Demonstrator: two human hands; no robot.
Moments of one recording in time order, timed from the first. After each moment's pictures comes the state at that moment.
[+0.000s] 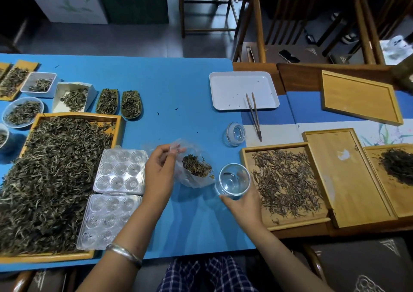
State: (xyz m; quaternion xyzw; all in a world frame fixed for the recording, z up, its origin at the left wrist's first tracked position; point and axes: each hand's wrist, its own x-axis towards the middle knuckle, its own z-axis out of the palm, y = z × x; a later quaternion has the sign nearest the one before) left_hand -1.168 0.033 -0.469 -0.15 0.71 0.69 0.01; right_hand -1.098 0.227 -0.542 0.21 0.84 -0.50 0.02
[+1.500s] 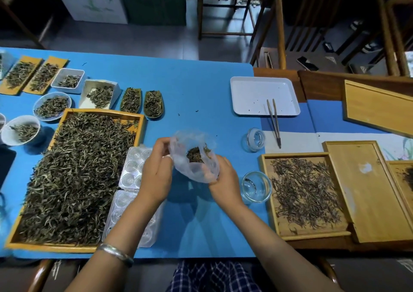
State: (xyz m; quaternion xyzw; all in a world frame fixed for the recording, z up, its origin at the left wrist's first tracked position) left_hand -1.175 -0.033 -0.469 -0.05 0.79 0.62 0.02; right_hand -1.162 0.133 -0.510 0.07 0.86 -0.50 0.04
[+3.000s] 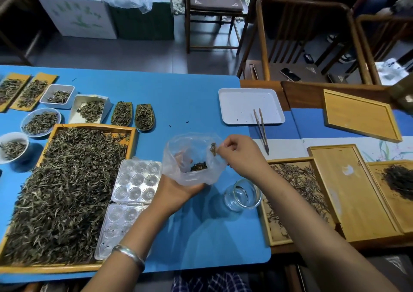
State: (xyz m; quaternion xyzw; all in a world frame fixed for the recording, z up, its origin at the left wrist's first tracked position) left_hand -1.173 0.005 -0.478 0.04 0.77 0.63 0.03; right_hand -1.213 0.182 -0.401 0.10 0.88 -0.45 0.12
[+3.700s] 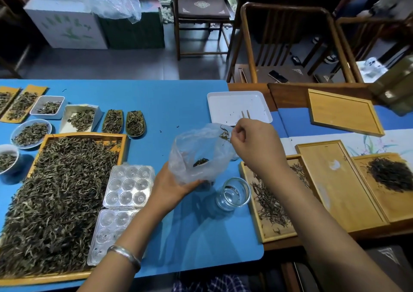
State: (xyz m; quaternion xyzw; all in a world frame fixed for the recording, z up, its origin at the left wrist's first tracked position) left_hand -1.177 0.014 -0.460 0.06 0.83 0.55 0.07; right_hand -1.199 0.215 -0.352 0.01 0.97 -0.22 -0.09
